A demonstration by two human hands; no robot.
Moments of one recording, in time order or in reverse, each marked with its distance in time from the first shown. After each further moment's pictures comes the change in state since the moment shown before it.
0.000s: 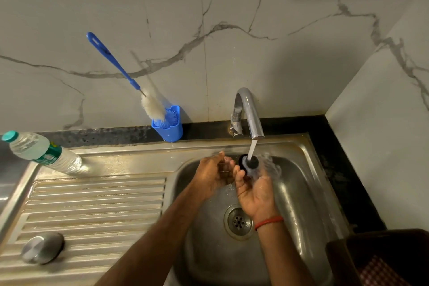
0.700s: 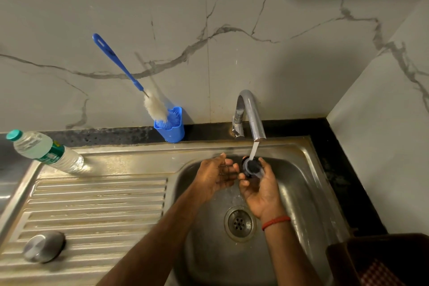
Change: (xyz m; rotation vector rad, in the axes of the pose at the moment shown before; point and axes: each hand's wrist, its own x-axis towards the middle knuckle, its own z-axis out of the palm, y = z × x) left_hand 0.003 -0.005 -0.003 0.121 0.089 0.044; right_hand 0.003 -0.012 -0.002 -0.213 0.040 -0.029
